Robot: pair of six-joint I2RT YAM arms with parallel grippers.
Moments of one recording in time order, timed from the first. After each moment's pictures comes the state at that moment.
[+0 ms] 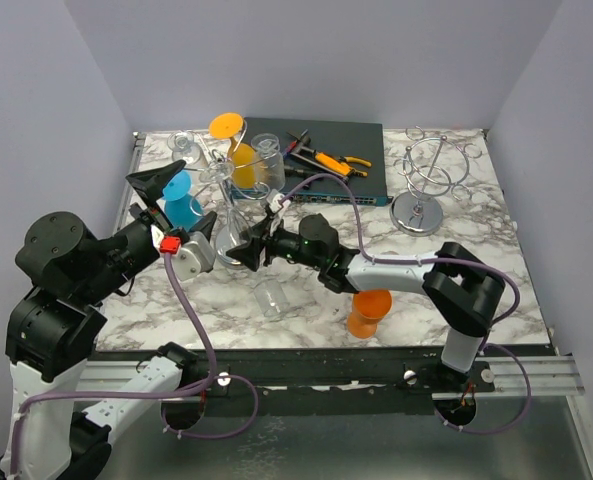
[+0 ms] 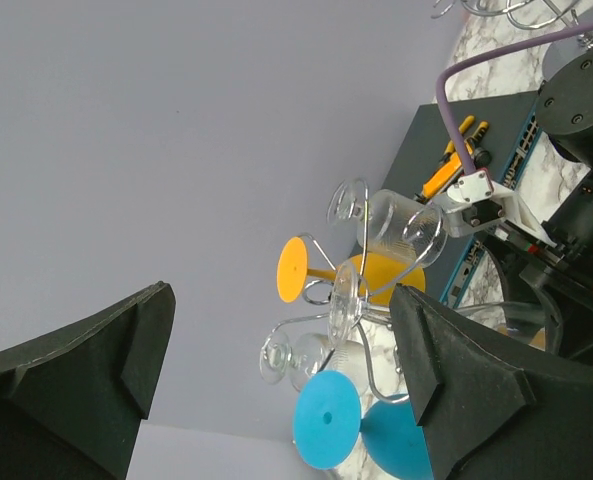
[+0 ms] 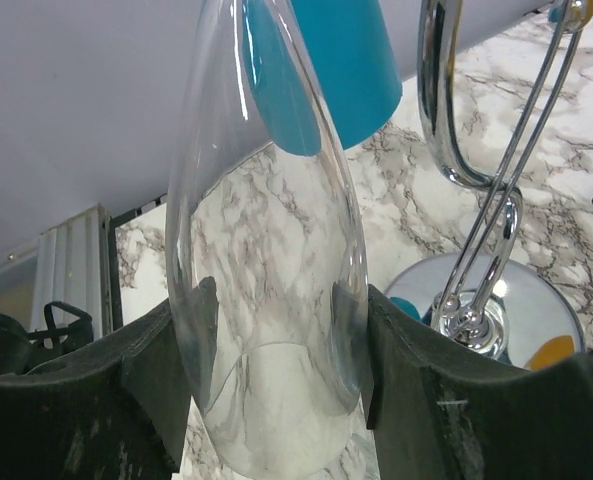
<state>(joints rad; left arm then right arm) -0.45 0.77 1.57 -0.80 0.35 0.96 1.00 1.79 1.05 0.74 -0.22 0.25</state>
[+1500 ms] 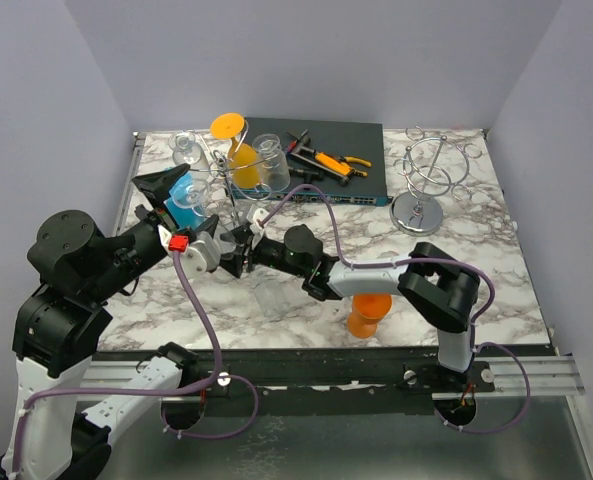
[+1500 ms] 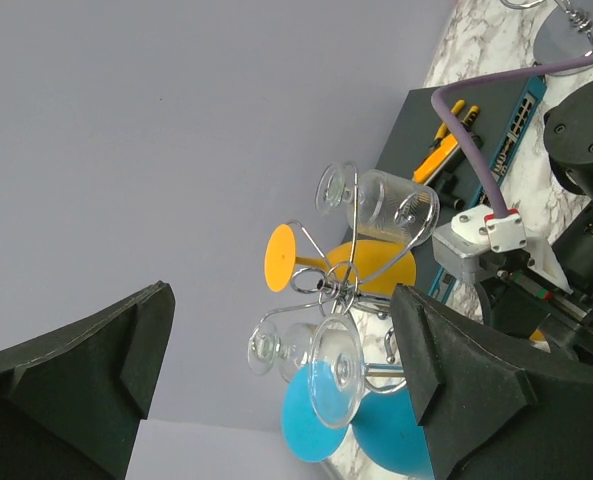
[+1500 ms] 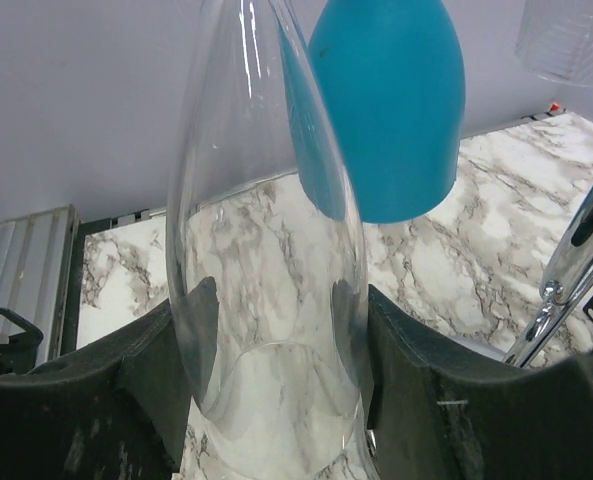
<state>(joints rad) -0.45 0.77 1.53 -0.80 0.34 0.97 1.08 1.93 1.13 0.88 -0.19 0.04</state>
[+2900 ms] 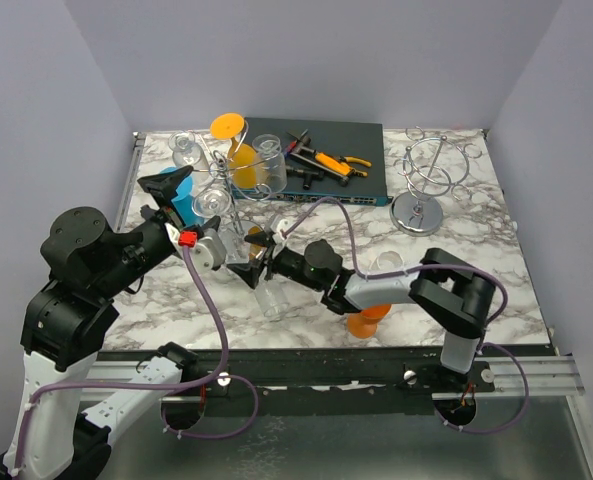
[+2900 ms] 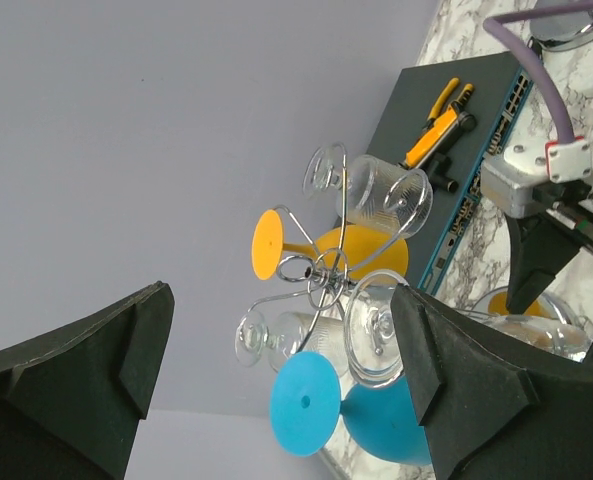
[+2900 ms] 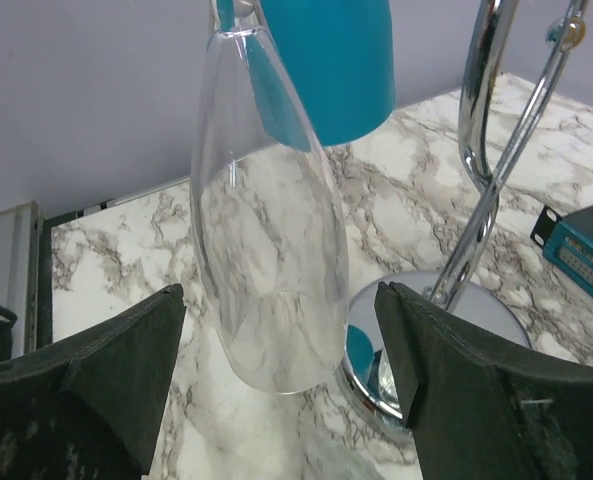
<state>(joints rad) -0.45 0.76 1.48 -0.80 0.32 0.99 1.08 1.88 0.93 1.08 -0.07 0.05</state>
